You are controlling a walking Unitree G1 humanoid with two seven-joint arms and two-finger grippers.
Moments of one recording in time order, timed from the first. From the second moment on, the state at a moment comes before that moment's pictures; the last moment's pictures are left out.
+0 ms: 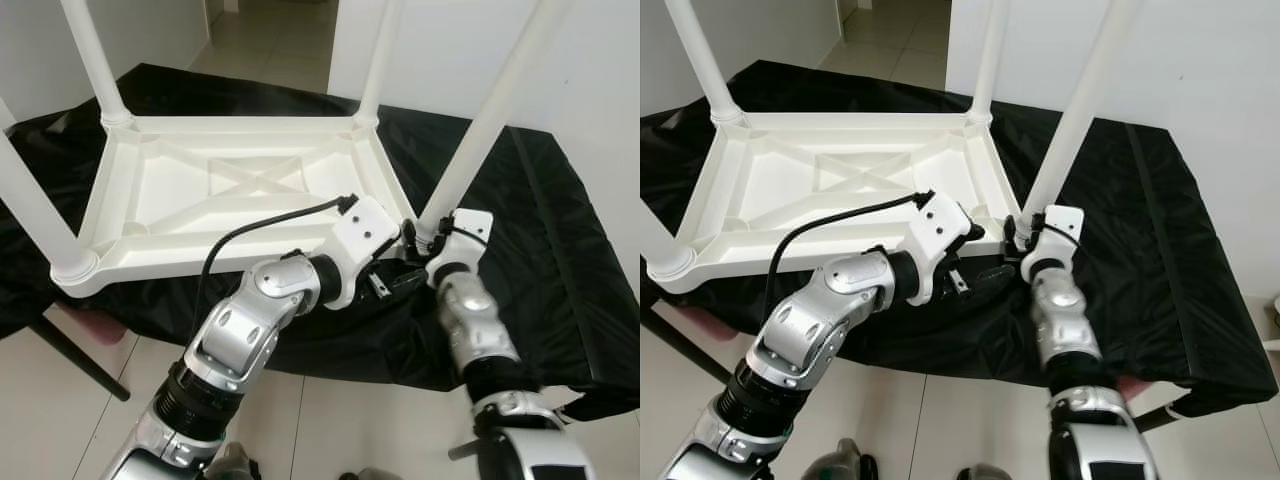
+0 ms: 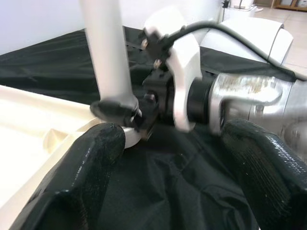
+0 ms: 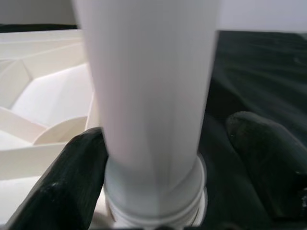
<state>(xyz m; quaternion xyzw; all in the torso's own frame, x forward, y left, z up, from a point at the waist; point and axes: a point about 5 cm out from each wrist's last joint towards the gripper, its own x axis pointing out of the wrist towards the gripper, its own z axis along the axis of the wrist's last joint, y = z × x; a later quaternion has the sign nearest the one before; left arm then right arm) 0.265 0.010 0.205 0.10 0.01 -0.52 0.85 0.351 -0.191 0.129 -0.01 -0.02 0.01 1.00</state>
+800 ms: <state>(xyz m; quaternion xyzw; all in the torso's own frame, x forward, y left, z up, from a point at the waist) 0.267 0.014 0.205 0.10 0.01 -0.51 0.85 0.360 -0.207 0.134 -0.03 0.01 0.23 0.97</state>
